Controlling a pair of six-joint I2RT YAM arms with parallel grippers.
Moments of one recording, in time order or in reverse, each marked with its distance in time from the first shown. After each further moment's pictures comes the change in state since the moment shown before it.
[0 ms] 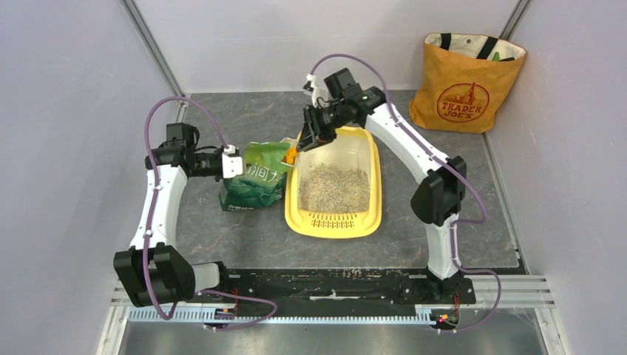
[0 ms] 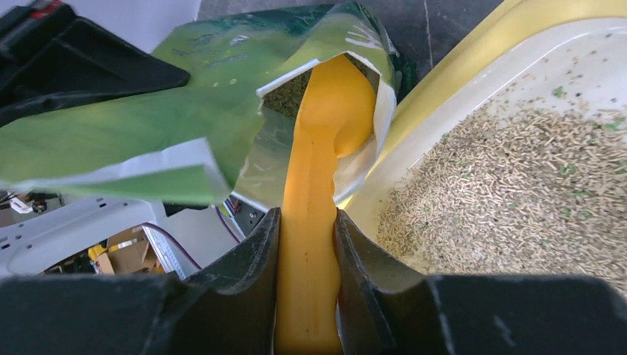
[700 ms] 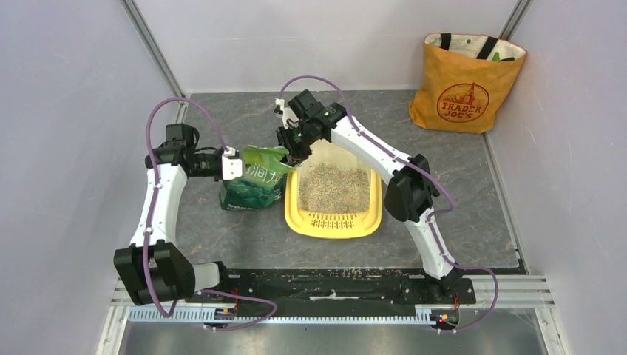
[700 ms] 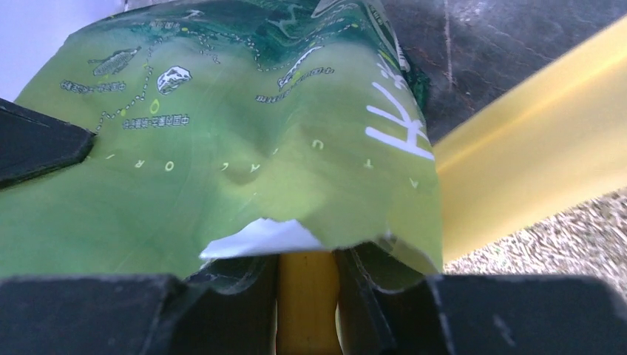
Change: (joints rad) left arm 0.006 0.008 -0.006 -0.010 -0.002 0.063; right arm 0.179 0.256 0.178 -0.042 0.182 0.022
